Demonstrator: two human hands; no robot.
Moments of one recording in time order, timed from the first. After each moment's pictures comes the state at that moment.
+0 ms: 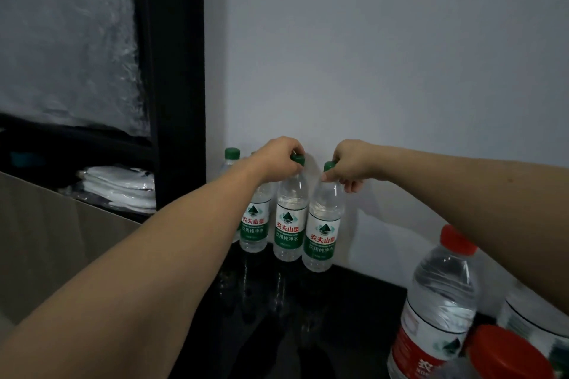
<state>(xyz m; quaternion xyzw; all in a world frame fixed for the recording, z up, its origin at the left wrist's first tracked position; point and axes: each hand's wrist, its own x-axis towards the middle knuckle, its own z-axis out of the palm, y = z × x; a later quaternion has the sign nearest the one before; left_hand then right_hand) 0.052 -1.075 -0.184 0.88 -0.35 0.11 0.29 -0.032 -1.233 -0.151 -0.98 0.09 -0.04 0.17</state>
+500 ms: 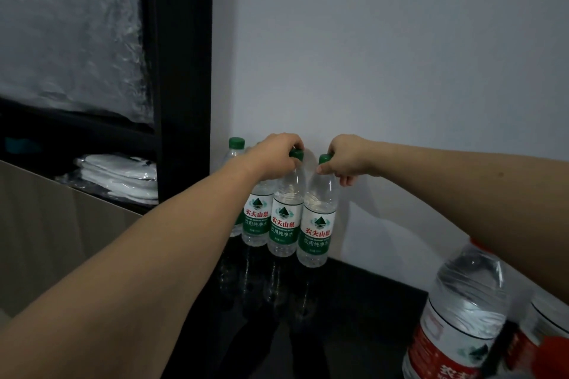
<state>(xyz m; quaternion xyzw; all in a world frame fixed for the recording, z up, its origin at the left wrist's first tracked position) 0.066 -1.058 -0.199 0.89 -0.36 0.14 0.25 -0.010 -1.211 -0.163 -0.98 0.09 -0.05 0.15</state>
